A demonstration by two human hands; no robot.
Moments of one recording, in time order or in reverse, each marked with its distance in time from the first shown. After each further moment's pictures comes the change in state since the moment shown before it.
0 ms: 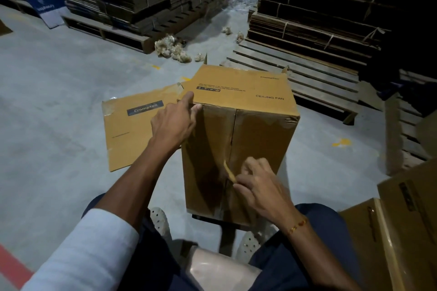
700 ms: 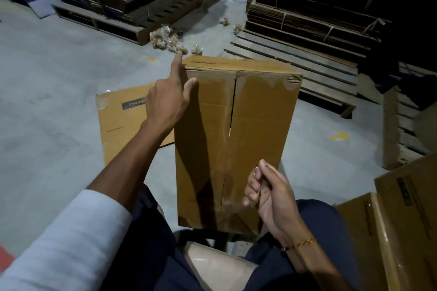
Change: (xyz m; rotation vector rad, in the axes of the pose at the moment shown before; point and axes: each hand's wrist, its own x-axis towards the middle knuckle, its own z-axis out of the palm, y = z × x) left_hand 0.022 0.012 -0.012 -0.123 0.163 -0.015; right_hand -0.025 -0.032 -0.021 1.793 0.242 0.578
